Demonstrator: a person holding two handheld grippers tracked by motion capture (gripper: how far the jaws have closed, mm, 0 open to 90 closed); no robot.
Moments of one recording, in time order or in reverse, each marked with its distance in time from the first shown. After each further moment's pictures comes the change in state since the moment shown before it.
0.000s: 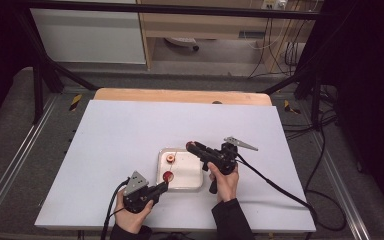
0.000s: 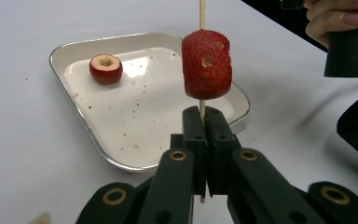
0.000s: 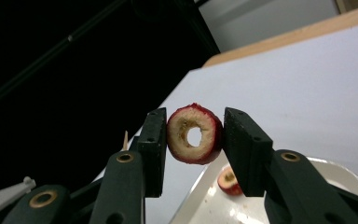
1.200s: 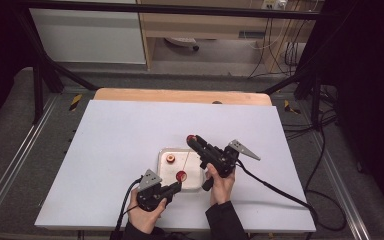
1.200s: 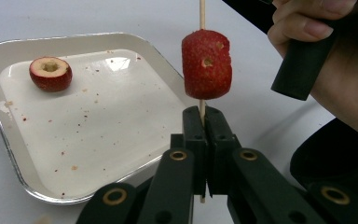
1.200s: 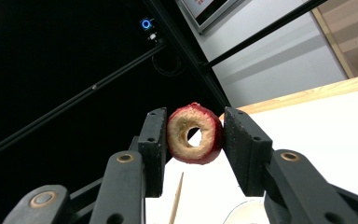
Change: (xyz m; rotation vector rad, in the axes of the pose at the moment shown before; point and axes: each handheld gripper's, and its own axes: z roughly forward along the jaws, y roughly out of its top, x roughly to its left) left arm -0.024 0.013 0.019 0.027 -0.051 -0.061; right arm 0.008 -0.008 -0.002 -0.231 0.064 -0.045
